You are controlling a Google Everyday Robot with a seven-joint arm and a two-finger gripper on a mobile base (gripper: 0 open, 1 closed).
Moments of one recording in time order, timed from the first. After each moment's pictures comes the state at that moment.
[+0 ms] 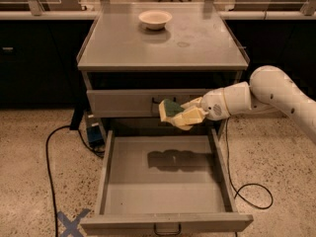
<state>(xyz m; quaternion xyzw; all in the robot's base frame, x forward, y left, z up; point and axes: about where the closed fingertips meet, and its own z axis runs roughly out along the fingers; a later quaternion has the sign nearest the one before) 0.603 -0.083 0.740 -0.43 0.76 0.35 0.33</state>
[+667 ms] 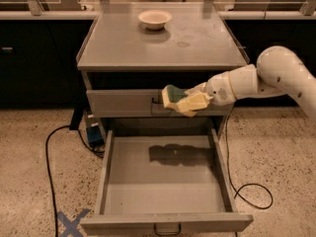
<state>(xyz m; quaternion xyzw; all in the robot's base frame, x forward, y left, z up) 0.620 -0.096 0.780 -0.43 0.76 0.34 0.34</state>
